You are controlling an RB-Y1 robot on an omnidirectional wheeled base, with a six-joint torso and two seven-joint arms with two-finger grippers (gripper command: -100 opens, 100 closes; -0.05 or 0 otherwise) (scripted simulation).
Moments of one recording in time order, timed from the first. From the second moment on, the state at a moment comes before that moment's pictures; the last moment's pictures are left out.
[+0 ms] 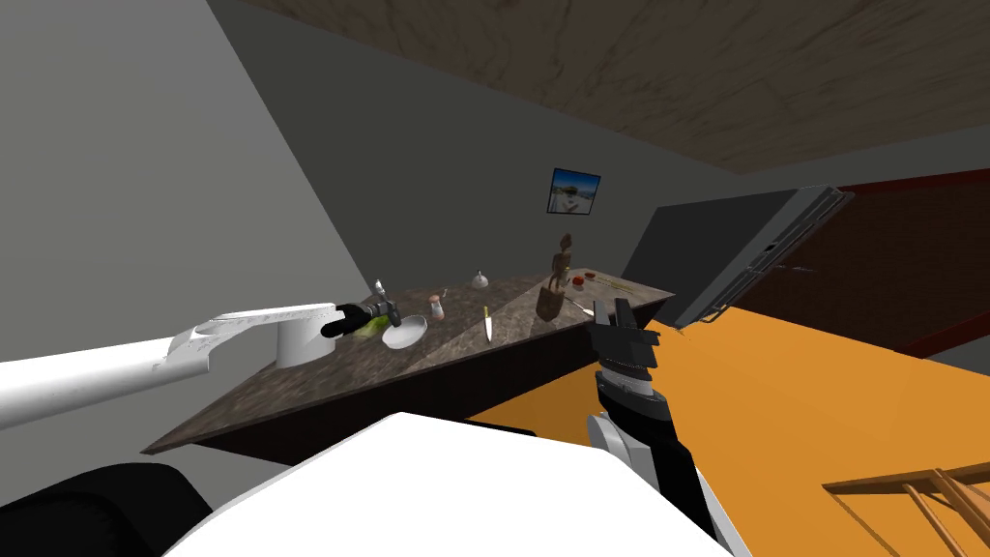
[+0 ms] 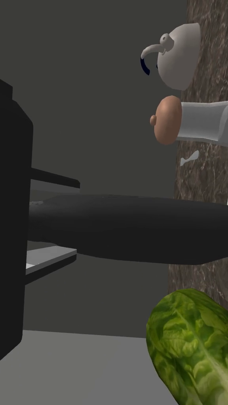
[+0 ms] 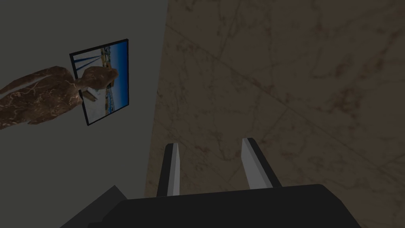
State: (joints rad) left arm 0.74 1.65 0.31 -2.13 0.16 0.73 0.13; right arm 0.53 -0.03 0.03 -2.36 0.00 -0.55 -0.15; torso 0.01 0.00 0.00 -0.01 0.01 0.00
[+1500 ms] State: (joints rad) left arm 0.75 1.81 0.42 -2.25 0.26 0.81 0.17; right arm 0.53 -0.03 0.03 -2.36 0.00 -0.55 -0.15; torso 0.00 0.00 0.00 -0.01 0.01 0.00
